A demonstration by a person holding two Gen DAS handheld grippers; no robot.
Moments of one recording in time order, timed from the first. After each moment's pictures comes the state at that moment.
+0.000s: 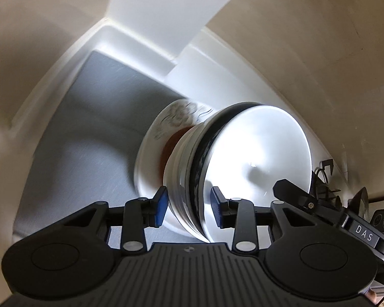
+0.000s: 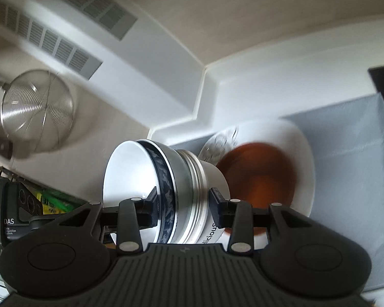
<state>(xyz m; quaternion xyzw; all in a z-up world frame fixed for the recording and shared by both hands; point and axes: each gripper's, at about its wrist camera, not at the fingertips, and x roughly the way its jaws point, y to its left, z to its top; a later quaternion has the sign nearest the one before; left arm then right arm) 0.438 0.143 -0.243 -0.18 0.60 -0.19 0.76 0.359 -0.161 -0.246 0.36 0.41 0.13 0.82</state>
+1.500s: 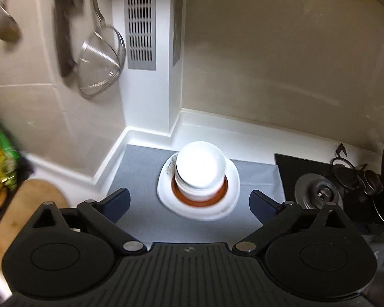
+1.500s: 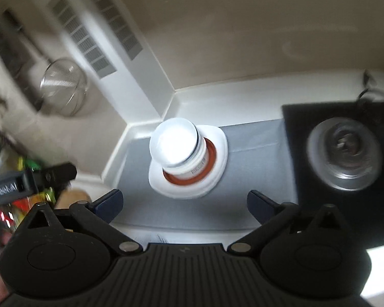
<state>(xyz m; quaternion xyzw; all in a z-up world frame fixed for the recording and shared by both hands) 0.174 0.068 -0.042 0.03 0.40 -0.10 0.91 0.131 -0.161 -0.121 0.19 0.41 0.03 0.89</state>
